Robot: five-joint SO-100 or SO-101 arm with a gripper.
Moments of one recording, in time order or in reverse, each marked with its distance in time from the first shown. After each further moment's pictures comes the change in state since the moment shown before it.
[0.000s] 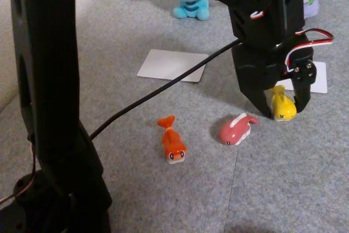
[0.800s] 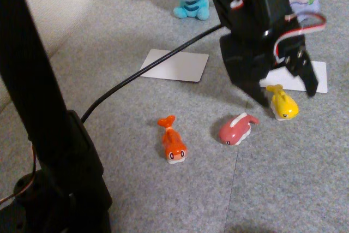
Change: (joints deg) arm 0.6 13.4 12.7 -5.1 -1.0
